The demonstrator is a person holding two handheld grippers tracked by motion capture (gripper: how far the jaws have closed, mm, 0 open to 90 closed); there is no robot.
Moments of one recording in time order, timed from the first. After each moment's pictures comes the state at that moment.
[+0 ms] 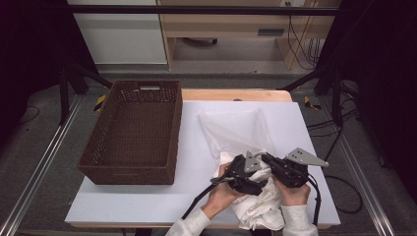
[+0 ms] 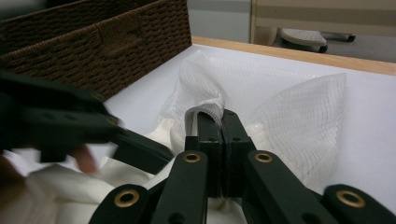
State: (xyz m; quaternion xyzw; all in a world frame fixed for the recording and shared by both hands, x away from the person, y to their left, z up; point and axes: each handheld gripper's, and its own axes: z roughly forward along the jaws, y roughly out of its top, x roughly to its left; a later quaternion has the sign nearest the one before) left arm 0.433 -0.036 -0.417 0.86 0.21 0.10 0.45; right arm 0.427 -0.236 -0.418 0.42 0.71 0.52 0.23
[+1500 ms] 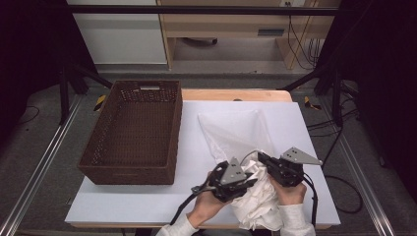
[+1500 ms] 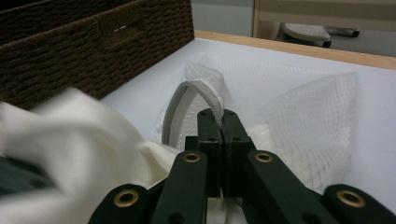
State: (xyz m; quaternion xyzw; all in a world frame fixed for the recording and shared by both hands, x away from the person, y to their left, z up) left arm 0.406 -0.023 -0.410 0.85 0.17 0.12 0.49; right arm 0.432 -0.226 -0.423 0.41 0.72 0.52 0.23
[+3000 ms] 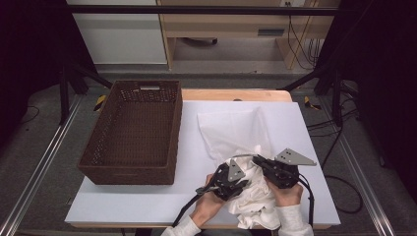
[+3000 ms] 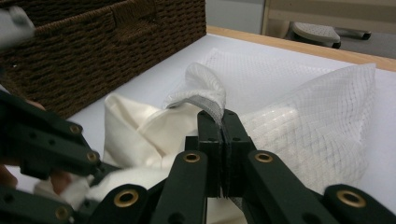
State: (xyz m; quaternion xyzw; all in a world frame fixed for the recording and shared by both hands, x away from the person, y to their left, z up) left arm 0.426 -0.012 -0.439 0.86 0.26 0.13 0.43; right arm 0.429 -0.215 -0.422 0.39 0.73 0.51 0.22
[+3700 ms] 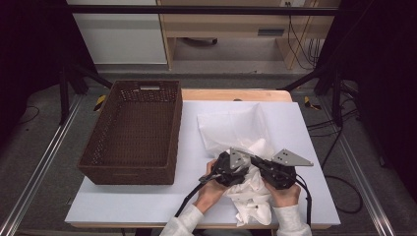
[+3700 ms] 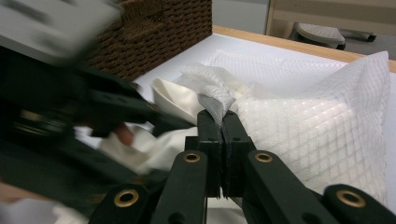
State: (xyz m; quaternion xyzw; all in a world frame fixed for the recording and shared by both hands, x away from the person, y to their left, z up) left arm 0.455 -0.010 -0.447 0.84 0.27 0.18 0.43; right arm 0.428 -0.209 -0.423 0.38 0.74 0.51 0.22
